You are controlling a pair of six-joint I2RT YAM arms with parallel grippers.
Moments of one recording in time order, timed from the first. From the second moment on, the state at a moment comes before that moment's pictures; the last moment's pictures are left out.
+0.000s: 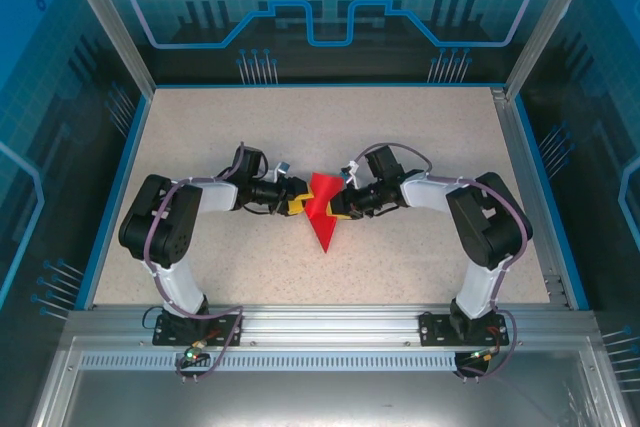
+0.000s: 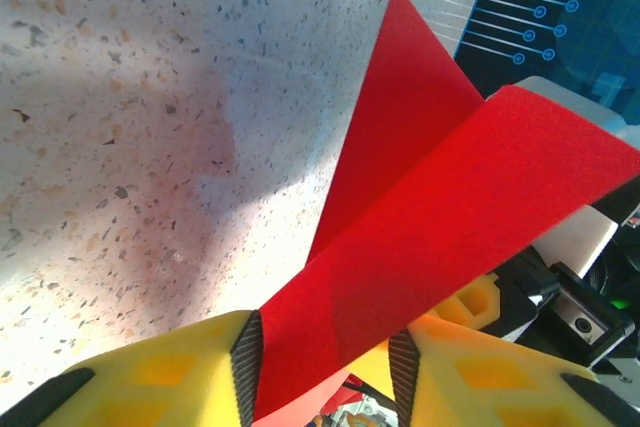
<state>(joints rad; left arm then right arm) -0.24 1.80 0.82 0.11 1.00 -1.01 0.48 1.82 0.97 -0.16 -0.88 0.57</state>
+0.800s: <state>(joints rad) -0.25 1.79 0.82 0.02 0.99 -0.92 0.47 1.87 1.04 -0.25 -0.85 0.53</state>
